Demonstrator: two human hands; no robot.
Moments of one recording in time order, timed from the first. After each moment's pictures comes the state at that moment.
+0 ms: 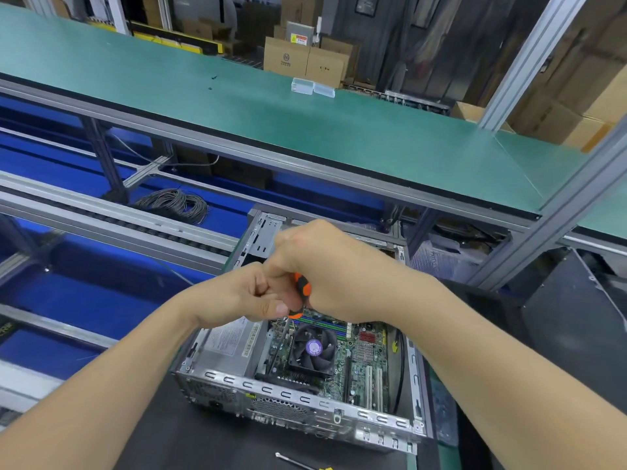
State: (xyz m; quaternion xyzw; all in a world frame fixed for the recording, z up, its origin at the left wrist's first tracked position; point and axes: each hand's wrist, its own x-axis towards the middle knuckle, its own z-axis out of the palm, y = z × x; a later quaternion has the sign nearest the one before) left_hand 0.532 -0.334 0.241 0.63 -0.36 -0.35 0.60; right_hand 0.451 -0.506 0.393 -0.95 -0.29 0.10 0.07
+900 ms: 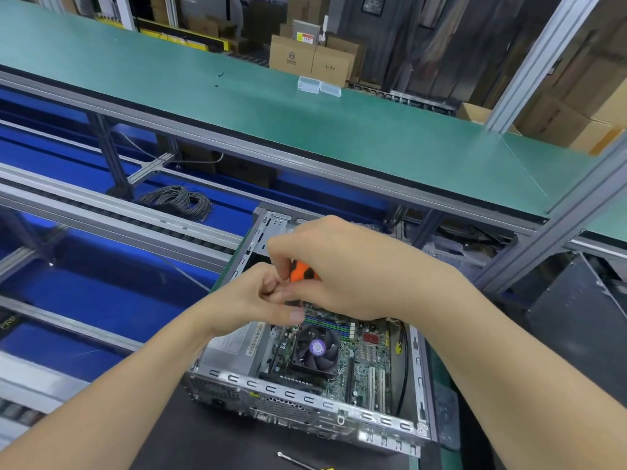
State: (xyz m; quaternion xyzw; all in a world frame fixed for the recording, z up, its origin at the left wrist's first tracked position) left_hand 0.522 -0.340 0.229 0.63 -0.32 -0.32 0.63; right_hand 0.451 -0.503 0.395 -0.96 -0.27 0.08 0.06
